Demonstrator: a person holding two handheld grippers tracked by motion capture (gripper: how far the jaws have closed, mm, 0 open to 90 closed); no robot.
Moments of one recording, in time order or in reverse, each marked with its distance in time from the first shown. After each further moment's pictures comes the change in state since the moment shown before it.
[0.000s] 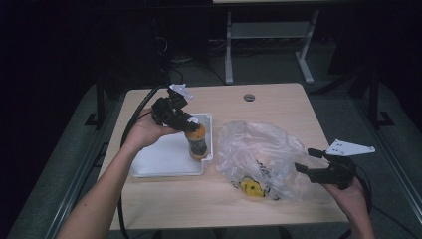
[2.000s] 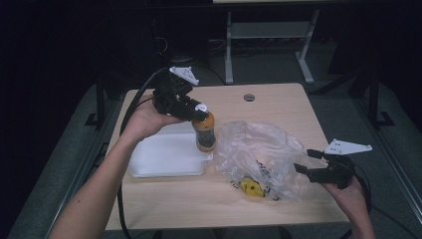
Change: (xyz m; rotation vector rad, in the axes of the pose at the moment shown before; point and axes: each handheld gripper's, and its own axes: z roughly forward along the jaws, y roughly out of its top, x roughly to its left) left arm -0.023 0.039 -0.042 -0.086 -0.015 0.078; right arm -0.003 -0.001 0.004 0.040 0.004 0.014
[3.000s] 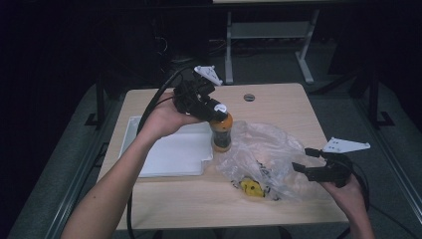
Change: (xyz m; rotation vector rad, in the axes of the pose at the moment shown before) left arm -0.026 0.037 0.018 0.002 -0.029 0.083; right arm 0.002 0.006 0.003 -0.008 0.020 -0.003
